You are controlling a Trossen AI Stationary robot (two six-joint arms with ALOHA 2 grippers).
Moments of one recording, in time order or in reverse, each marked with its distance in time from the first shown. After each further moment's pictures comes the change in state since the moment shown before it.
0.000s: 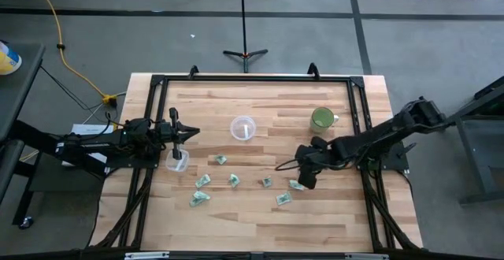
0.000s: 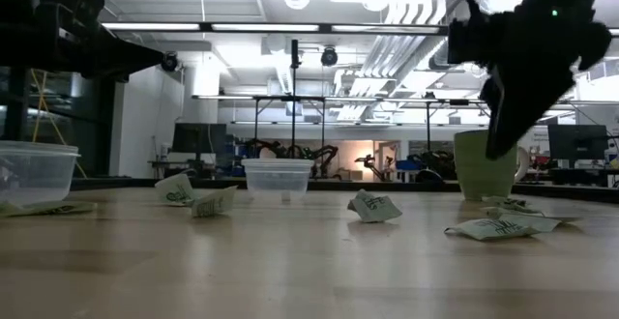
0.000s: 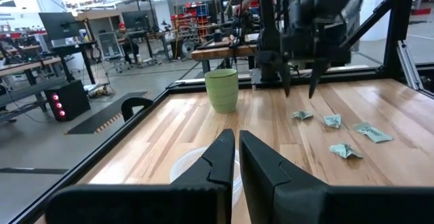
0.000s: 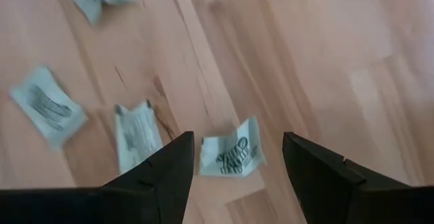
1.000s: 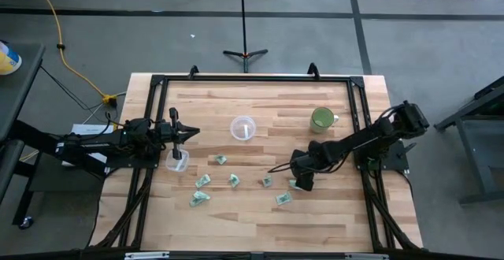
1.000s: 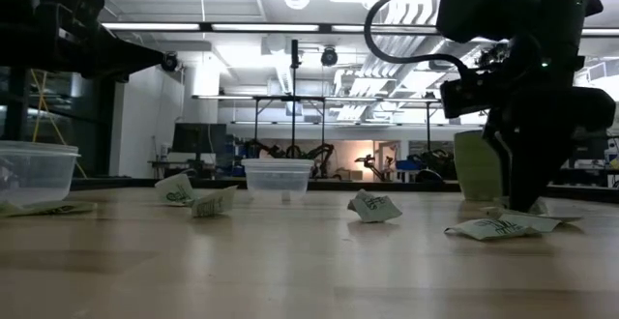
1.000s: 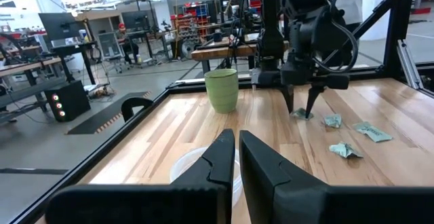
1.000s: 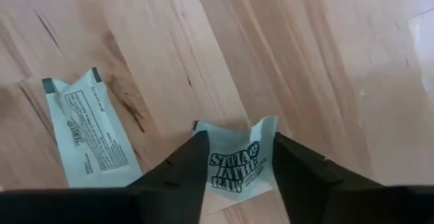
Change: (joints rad) left arm 0.000 0.000 0.000 0.000 0.000 0.003; right arm -0.043 0.185 0.002 0.003 -0.083 -0.010
